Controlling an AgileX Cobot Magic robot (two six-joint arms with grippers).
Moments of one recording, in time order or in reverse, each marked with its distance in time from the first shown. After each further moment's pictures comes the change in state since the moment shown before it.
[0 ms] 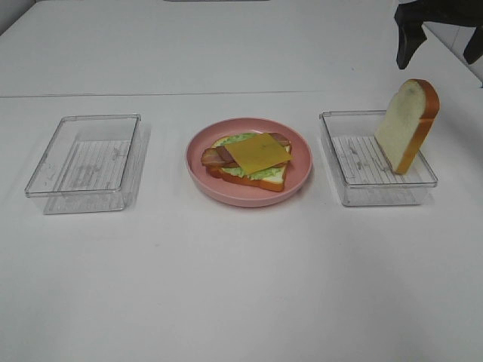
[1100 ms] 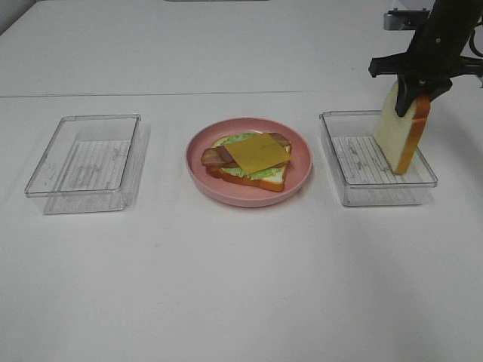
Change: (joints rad) left arm 0.000 0.000 0.000 0.000 0.000 0.000; right arm 0.000 0.151 0.008 0.070 -0.004 -0.006
